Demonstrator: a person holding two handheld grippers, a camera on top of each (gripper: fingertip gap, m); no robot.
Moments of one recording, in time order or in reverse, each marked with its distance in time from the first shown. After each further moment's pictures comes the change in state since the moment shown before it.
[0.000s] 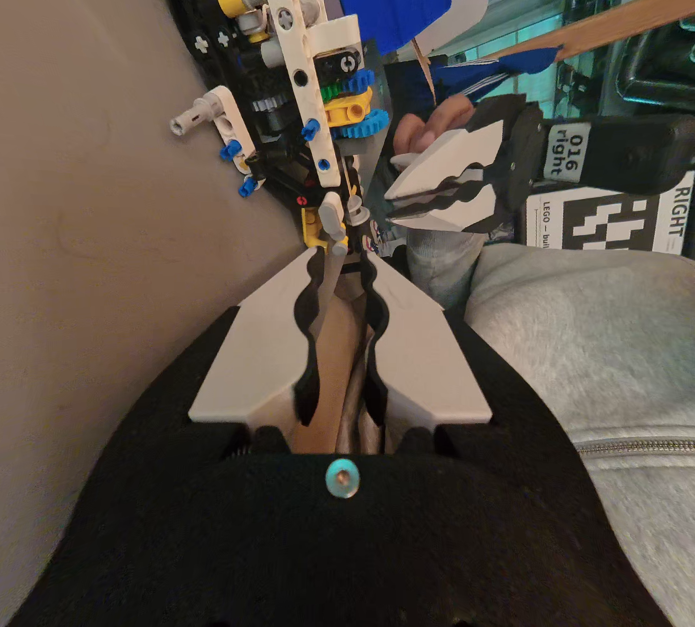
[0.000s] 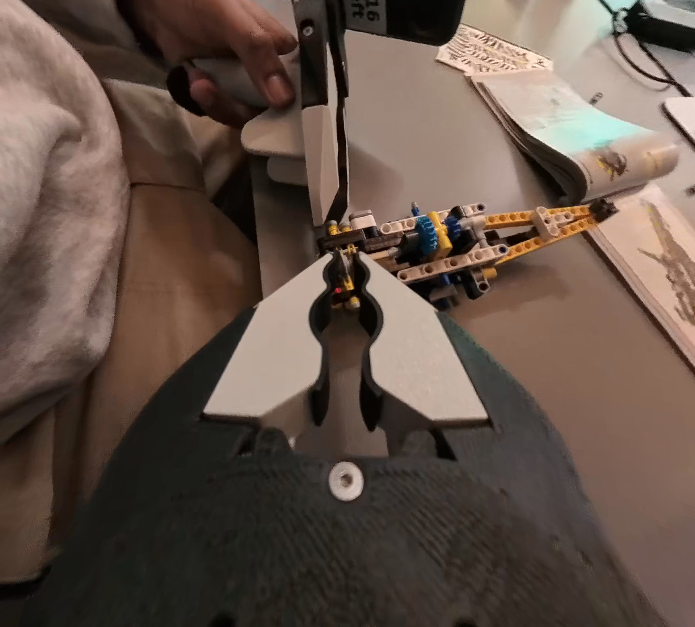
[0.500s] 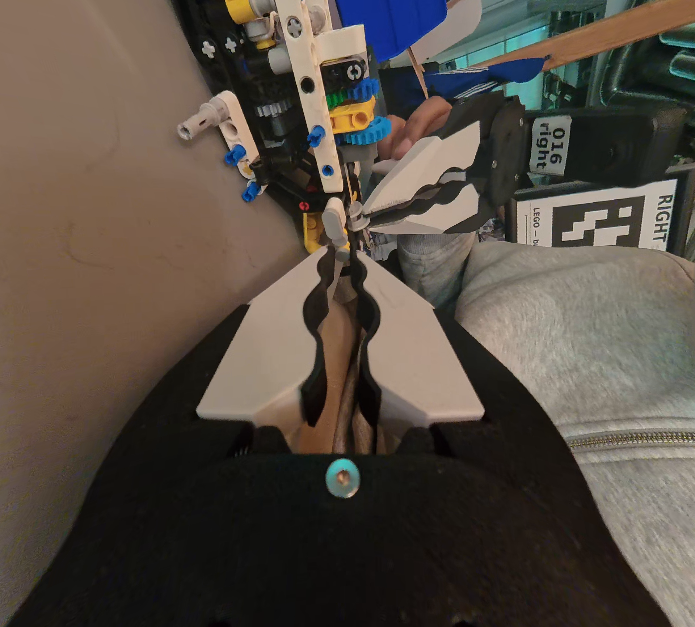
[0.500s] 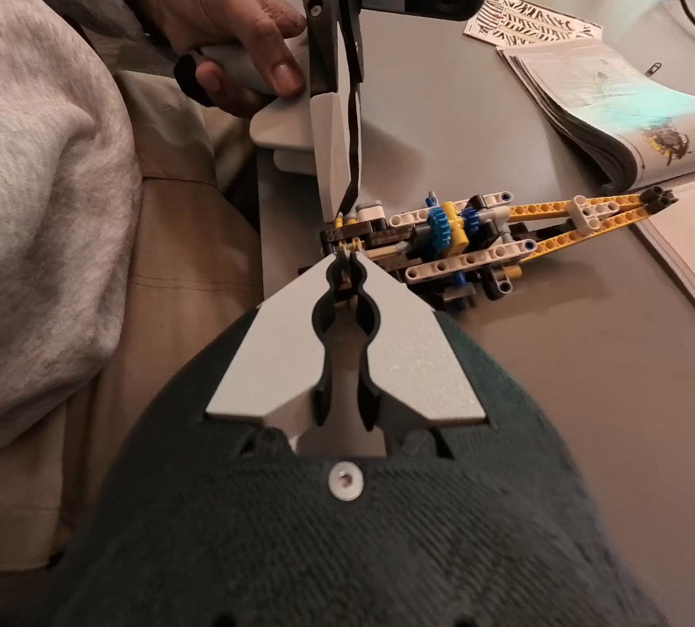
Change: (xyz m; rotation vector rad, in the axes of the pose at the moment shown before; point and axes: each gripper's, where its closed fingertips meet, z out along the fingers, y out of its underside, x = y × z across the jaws) left arm -0.001 -0.002 -0.001 0.010 0.022 -0.017; right arm -0.002 0.009 0.011 -0.032 -0.086 0.028
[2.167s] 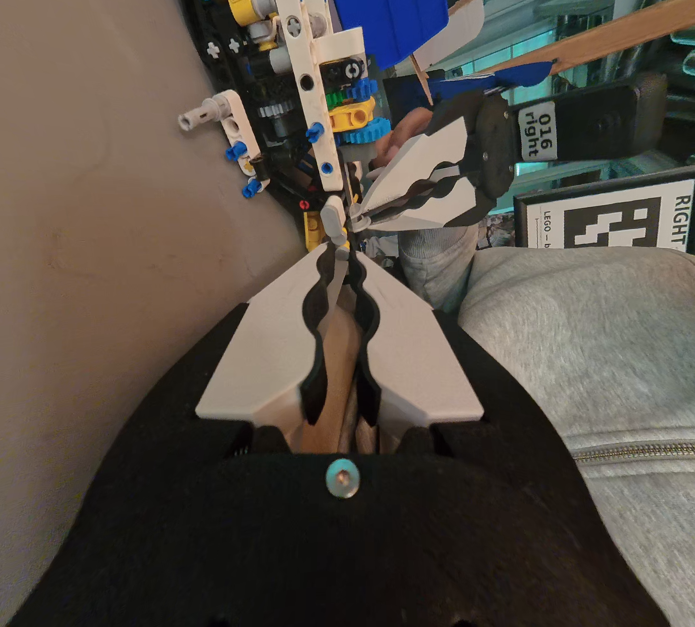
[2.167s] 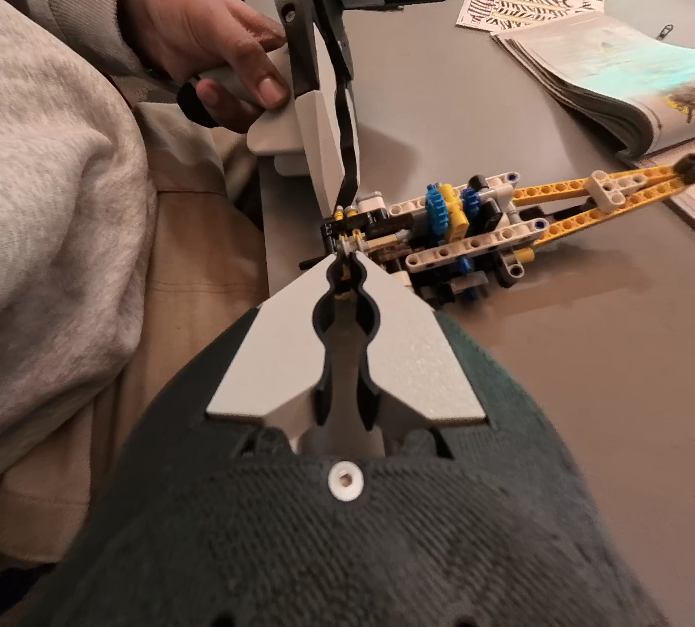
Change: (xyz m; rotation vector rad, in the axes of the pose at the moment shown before) left arm -0.001 -0.002 0.005 0.024 -0.020 0.027; right arm -0.001 0.007 -0.008 0.047 -0.030 0.107
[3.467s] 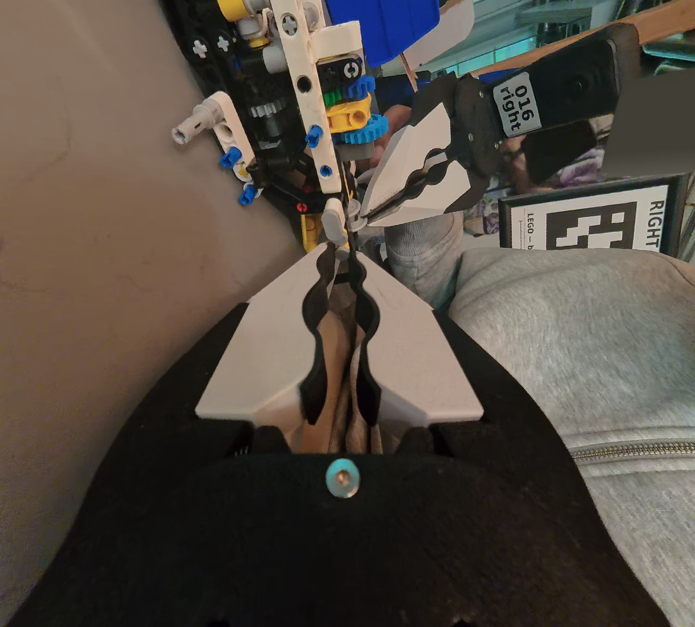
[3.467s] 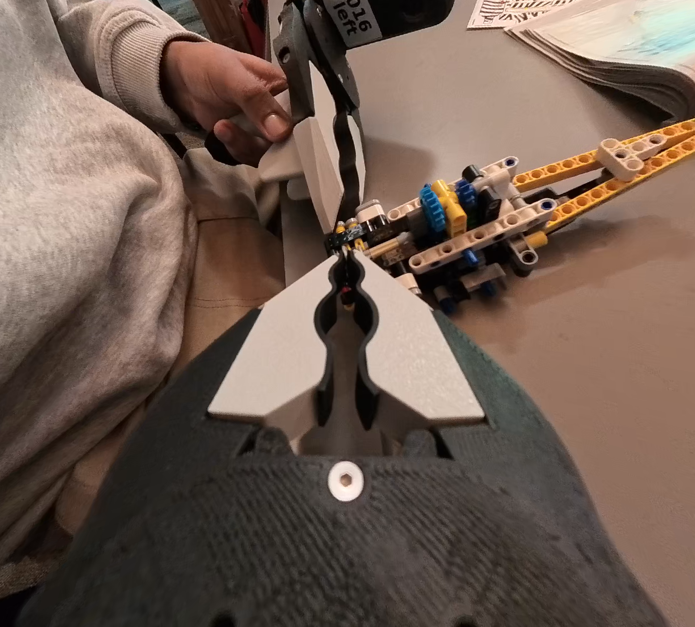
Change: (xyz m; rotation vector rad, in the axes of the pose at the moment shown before) left arm 0.004 -0.001 0.008 -0.003 0.040 -0.031; right arm 0.000 -0.004 -0.005 0.069 -0.115 0.152
